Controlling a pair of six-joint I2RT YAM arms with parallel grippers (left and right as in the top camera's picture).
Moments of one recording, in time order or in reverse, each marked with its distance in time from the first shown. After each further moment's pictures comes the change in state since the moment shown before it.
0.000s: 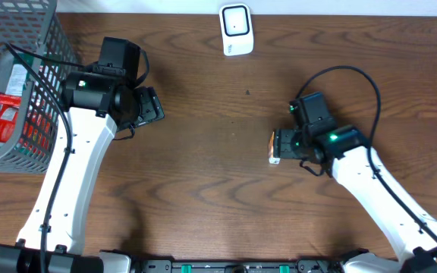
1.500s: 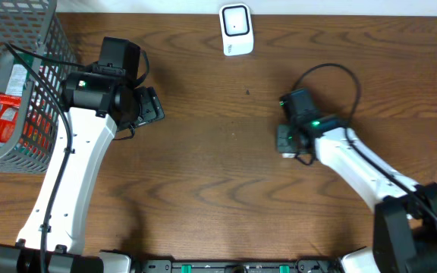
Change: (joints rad) left arm 0.000 0.000 0.000 0.000 0.000 0.000; right arm -0.051 0.205 0.010 0.094 0.094 -0.008
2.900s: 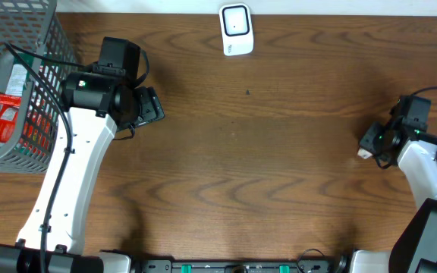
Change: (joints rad) left arm 0.000 0.000 0.000 0.000 0.000 0.000; right arm -0.649 -0.082 -0.116 0.124 -0.095 -0.128
